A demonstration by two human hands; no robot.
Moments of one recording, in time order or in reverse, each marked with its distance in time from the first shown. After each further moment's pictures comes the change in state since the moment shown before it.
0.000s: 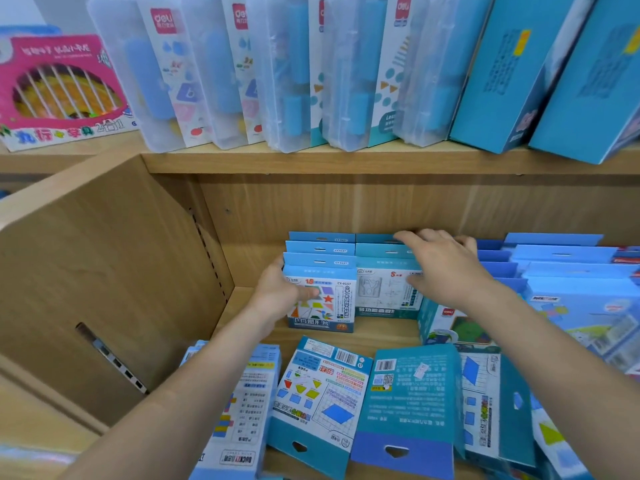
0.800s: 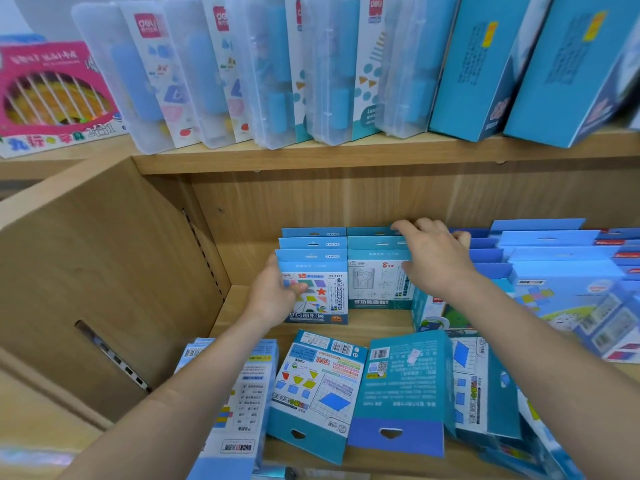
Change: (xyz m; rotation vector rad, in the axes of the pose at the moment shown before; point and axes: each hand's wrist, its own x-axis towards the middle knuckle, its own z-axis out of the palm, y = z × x) left_hand 0.001 -0.016 0.004 0.293 0.102 0.166; right_hand -0.006 -0.003 0.005 0.042 0.081 0.121
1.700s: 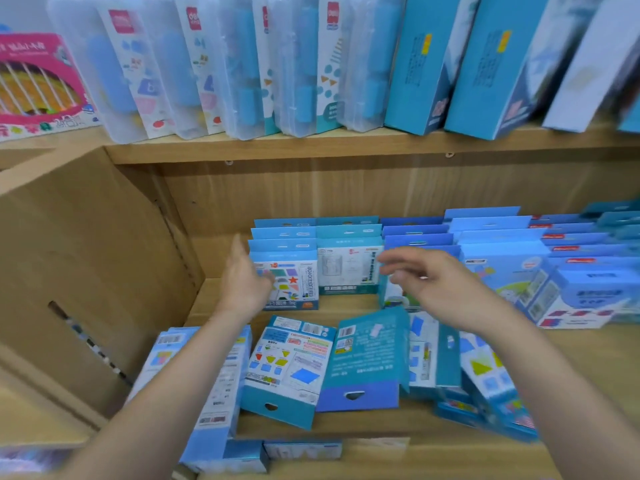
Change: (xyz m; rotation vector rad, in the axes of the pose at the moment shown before) left_hand -0.030 0.021 -0.004 0.153 0.147 0.006; right_hand -0.103 0.004 -0.062 0.774 -0.197 0.034
